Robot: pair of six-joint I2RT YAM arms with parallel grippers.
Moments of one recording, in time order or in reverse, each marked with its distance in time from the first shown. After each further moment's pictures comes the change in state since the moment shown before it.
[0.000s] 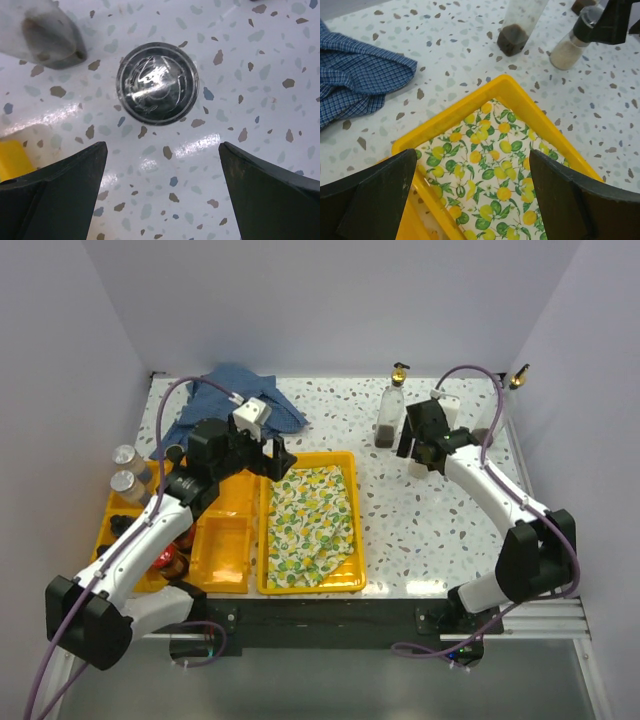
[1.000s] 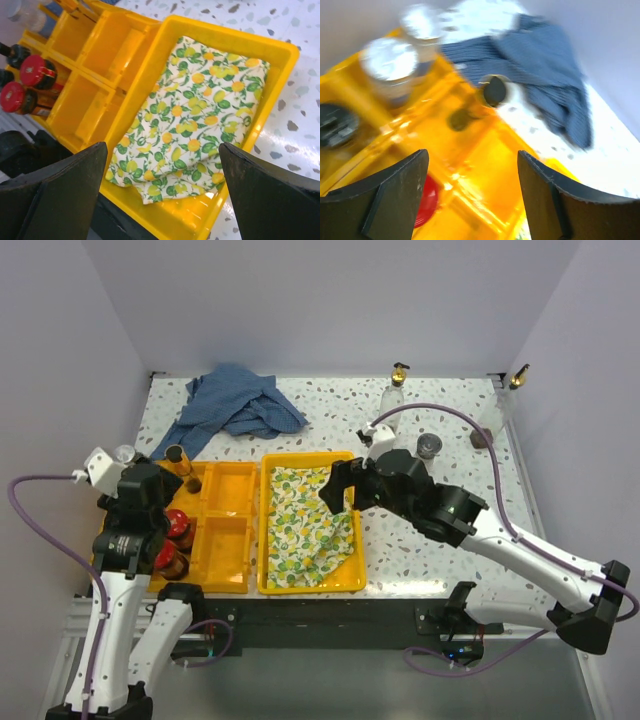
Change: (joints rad) left arm 0.337 -0.473 -0.021 -0.702 -0.908 -0.740; right arm 0.608 -0.378 -0.092 0.182 -0.328 0.006
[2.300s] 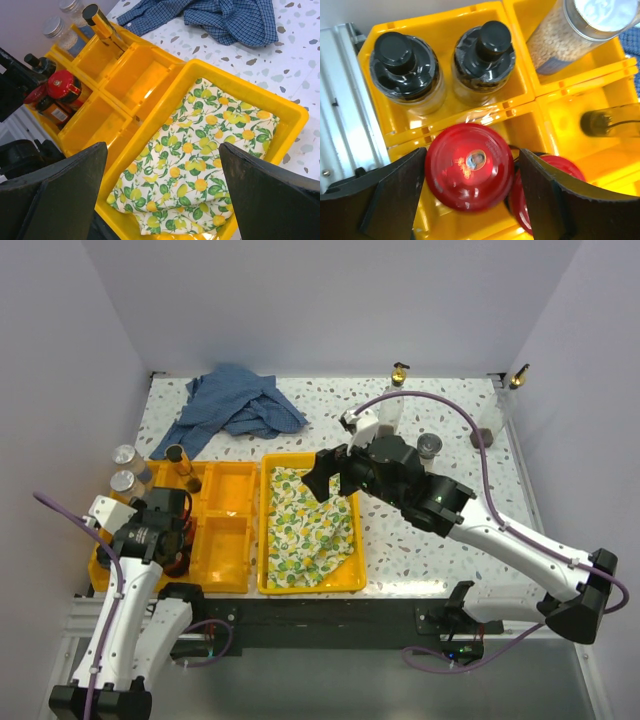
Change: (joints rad) left arm -0.001 0.043 -0.177 -0.350 -0.219 -0.387; right arm 0.000 0.091 0.076 0.141 -0.050 -0.143
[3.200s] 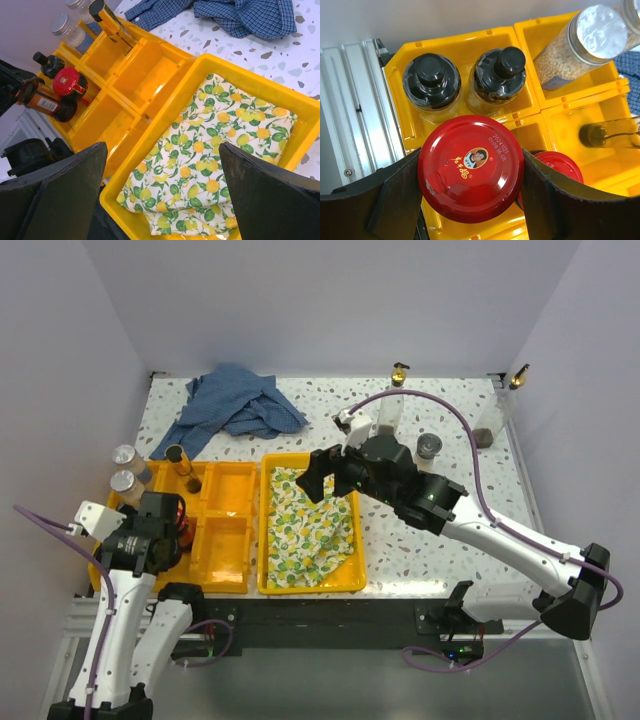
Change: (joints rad) left arm 0.000 -0.058 0.084 -0.119 -0.059 -0.032; right arm 0.000 0.035 0.000 0.021 -0.035 0.047
